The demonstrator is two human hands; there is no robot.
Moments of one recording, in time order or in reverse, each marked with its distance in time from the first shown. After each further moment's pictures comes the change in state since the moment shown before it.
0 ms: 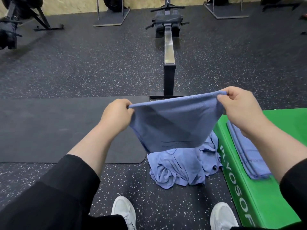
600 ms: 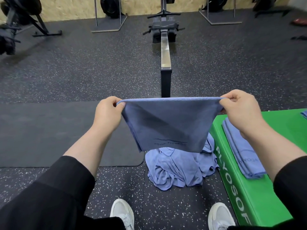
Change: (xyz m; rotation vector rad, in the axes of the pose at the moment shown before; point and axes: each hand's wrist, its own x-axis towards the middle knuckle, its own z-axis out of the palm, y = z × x) left_hand -0.004 -0.009 -0.007 -0.370 0.215 -0.077; right_hand -0.010 -0.003 -0.019 0.030 0.114 0.136
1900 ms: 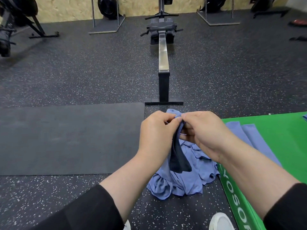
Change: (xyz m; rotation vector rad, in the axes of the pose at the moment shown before) left_hand -0.073 0.102 0.072 -0.280 -0.179 0.092; right_hand -0.050 -0.053 0.056 0.508 -0.564 0.260
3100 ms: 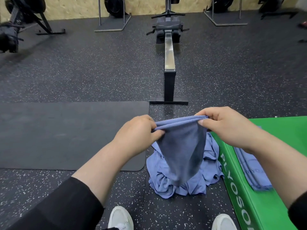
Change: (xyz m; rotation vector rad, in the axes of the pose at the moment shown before) left_hand 0.026 -0.053 -0.064 0.740 -0.396 0.107; right_hand 0.009 -0.010 -0.048 -0.852 -0.101 -0.237
